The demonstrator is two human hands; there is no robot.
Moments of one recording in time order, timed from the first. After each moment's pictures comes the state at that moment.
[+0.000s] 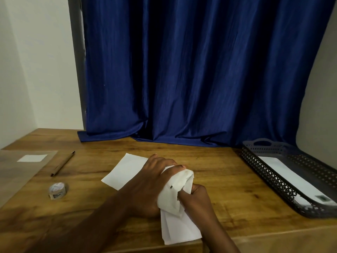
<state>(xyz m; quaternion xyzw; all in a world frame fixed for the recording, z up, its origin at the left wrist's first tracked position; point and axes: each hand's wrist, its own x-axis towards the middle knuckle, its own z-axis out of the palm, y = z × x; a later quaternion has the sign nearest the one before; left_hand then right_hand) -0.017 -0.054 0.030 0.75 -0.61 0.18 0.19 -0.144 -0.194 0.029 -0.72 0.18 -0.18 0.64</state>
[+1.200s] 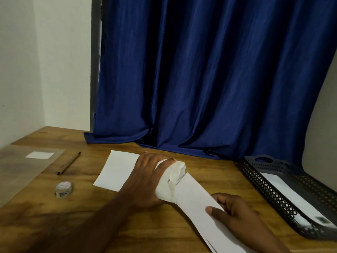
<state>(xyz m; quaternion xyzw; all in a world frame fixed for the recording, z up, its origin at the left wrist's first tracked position) -0.002 -0.046 0.031 0.78 -0.51 0.30 0.23 -0.210 -0.256 0.082 -0.92 0.10 -0.07 0.37</state>
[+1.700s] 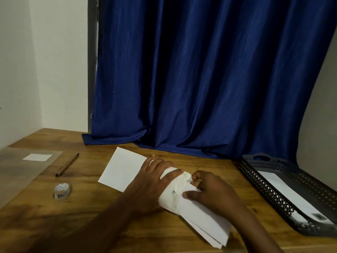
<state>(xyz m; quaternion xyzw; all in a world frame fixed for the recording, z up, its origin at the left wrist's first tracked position) -0.007 -0.060 0.024 0.75 -0.55 0.34 0.14 -0.151 -0.235 0.101 -0.97 0.15 -0.08 0.18</state>
